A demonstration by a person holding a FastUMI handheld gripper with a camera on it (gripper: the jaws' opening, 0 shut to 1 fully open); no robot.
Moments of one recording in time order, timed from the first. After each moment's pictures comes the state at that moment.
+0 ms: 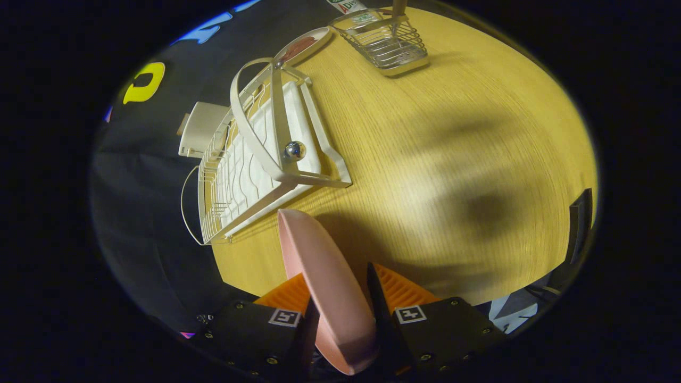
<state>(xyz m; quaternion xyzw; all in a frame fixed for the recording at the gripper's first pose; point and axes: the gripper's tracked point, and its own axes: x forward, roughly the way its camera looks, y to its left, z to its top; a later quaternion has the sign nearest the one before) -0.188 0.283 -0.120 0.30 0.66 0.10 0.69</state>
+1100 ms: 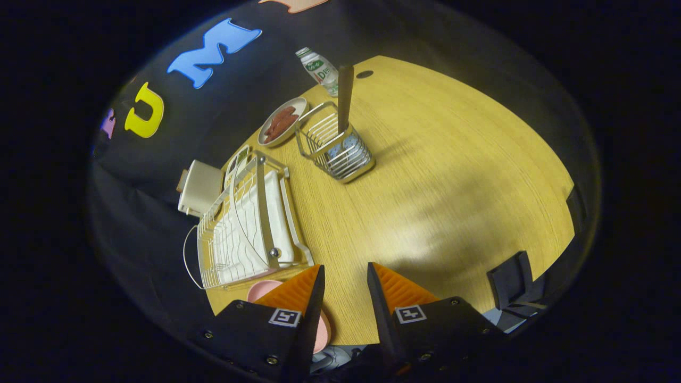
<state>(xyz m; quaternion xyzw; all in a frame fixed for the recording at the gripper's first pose) -0.102 0.174 -0.074 0.31 0.52 0.00 0.80</state>
